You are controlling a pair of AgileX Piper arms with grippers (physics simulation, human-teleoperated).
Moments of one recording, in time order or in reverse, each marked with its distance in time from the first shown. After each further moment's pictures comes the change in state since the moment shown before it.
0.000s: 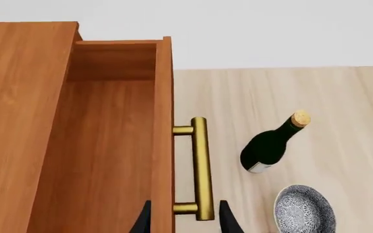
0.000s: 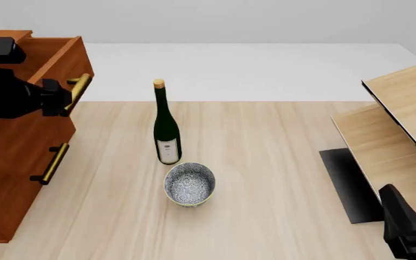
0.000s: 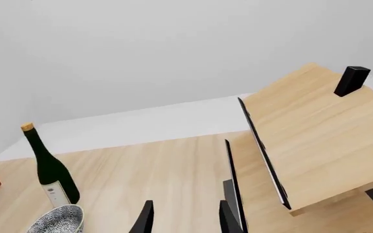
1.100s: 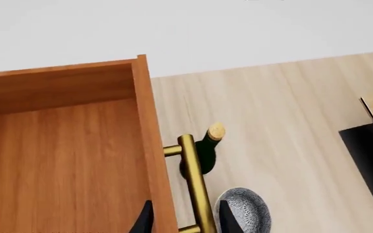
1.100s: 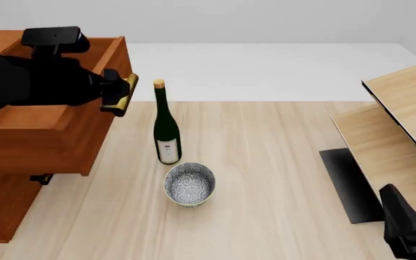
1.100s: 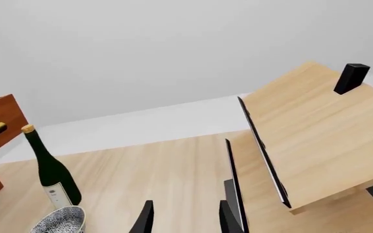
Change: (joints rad) left arm -0.262 0.148 -0.110 -0.049 -0.132; right arm -0.002 -0.002 0.002 -0.002 0.015
